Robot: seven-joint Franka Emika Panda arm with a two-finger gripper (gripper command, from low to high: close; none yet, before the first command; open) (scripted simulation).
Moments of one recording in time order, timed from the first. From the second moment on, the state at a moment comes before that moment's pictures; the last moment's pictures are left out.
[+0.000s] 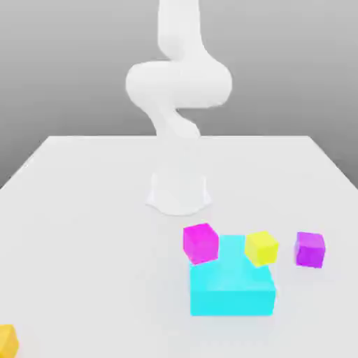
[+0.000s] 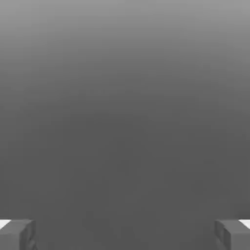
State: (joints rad) arm 0.05 -0.72 0.03 -2.35 0.00 2.35 0.75
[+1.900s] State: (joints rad) arm 0.24 -0.46 0.01 -2.90 -0.06 2.45 0.55
